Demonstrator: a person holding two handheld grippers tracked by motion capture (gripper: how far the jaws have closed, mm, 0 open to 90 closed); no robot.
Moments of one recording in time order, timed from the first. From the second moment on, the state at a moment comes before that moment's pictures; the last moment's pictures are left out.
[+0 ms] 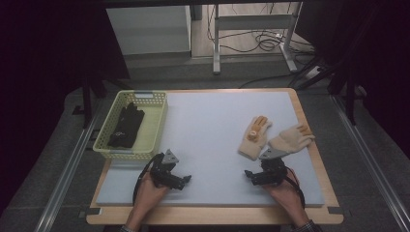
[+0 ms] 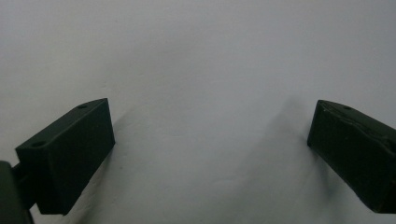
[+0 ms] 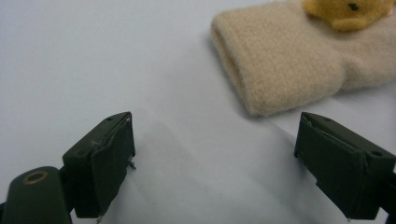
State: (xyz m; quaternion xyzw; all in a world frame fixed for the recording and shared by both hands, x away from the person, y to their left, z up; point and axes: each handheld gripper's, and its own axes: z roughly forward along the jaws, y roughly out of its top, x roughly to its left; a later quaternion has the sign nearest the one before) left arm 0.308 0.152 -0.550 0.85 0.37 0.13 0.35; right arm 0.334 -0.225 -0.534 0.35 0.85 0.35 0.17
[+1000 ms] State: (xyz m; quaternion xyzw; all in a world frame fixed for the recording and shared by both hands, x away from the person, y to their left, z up) left arm 0.309 0.153 -0.551 0.85 0.37 0.13 0.35; right arm 0.340 -0.244 -0.509 0.36 0.84 0.36 0.18
